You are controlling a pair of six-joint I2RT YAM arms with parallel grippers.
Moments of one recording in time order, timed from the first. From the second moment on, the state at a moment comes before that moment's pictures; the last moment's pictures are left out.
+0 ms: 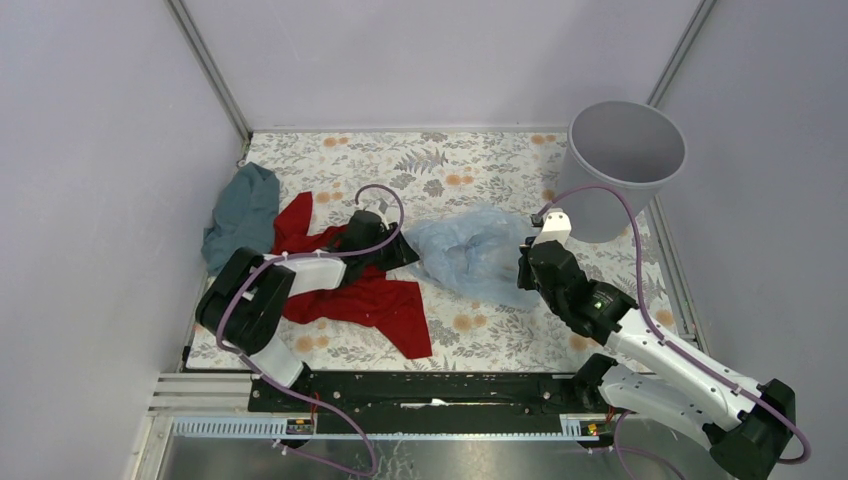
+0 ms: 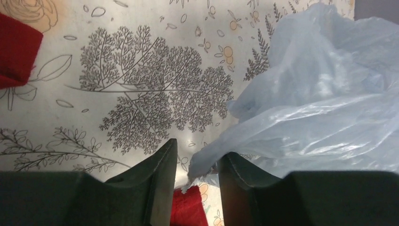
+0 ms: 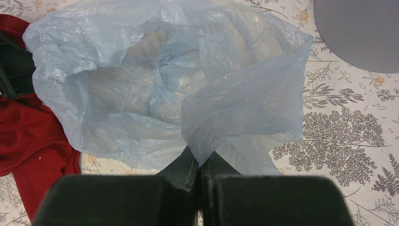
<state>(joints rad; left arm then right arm) -0.49 1.61 0.68 0.26 0.21 -0.76 0.77 0.84 0.66 -0.43 0.48 0.44</state>
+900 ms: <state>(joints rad) -0.47 1.30 1.18 -0.12 -0.16 -0.63 0.46 0.96 0.93 -0.07 0.06 0.40</state>
